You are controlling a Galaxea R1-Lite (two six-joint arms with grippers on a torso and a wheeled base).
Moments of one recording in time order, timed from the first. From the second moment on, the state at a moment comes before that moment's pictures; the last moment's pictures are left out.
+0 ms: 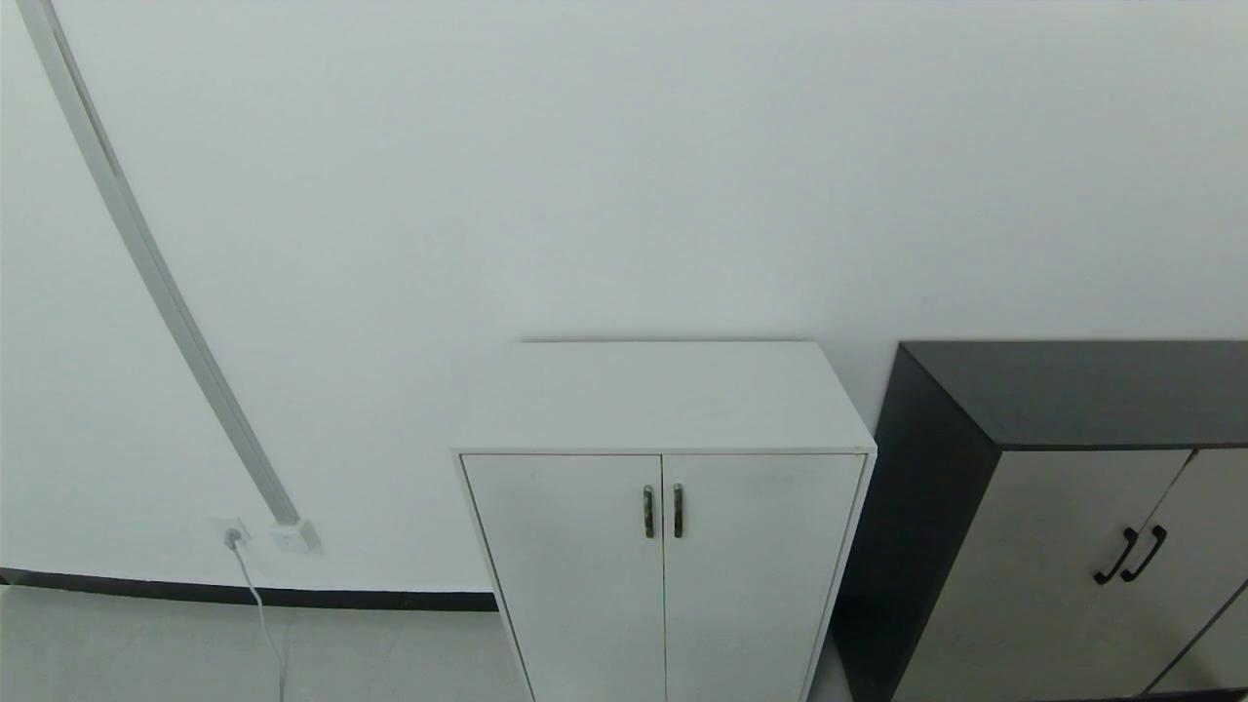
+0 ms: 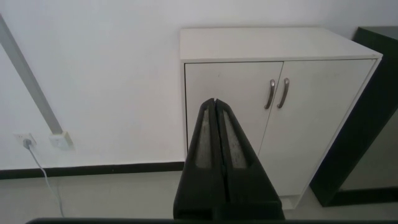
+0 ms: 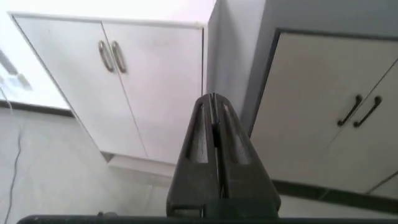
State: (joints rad) left arm 0.00 0.00 0.00 0.00 -0.03 0.00; right arm 0.08 0.16 -0.01 -0.01 0.07 -0.03
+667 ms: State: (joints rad) left arm 0.00 0.00 0.00 0.00 -0.03 0.00; right arm -0.01 0.09 0.00 0.00 0.00 -0.01
